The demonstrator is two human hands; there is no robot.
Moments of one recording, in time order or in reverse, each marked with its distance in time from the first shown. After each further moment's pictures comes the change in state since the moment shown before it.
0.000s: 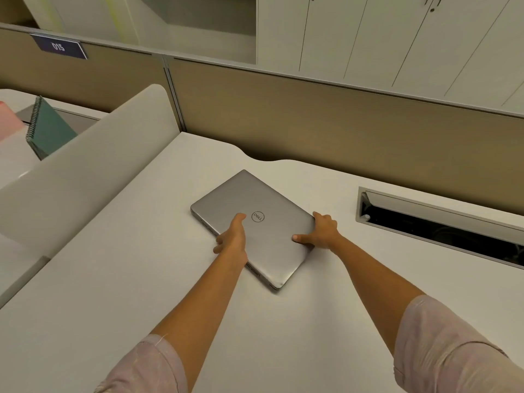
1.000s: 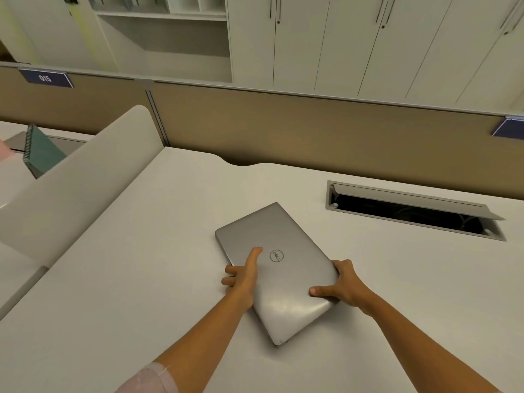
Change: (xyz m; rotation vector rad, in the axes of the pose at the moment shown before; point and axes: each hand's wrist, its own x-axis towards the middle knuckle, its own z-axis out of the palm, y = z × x) left_hand -0.071 -0.107 -0.017 0.330 -0.060 0.095; right_hand -0.164 0.117 0.017 0.389 -0.052 0.039
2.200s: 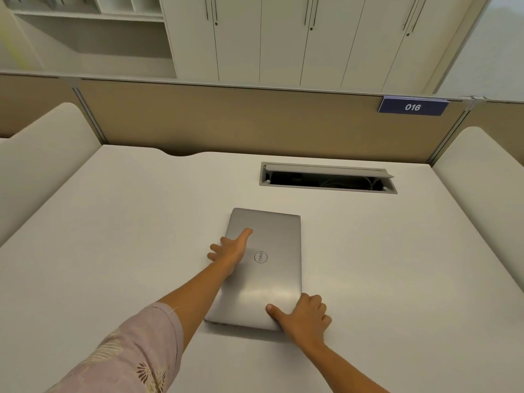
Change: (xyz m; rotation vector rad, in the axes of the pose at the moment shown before) left_hand -0.077 -0.048 0.073 0.663 -0.087 0.262; right_hand -0.177 0.073 0.060 -0.296 0.373 0.363
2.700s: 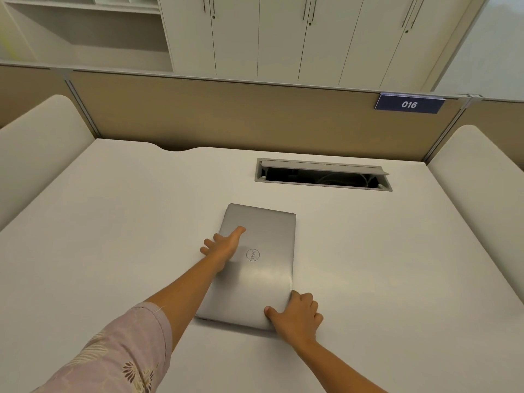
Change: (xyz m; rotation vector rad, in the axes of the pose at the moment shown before) left_hand 0.011 -0.005 -0.001 0.012 -0.018 0.014; right_hand -0.006 0.002 0.000 0.041 -0.030 -0.039
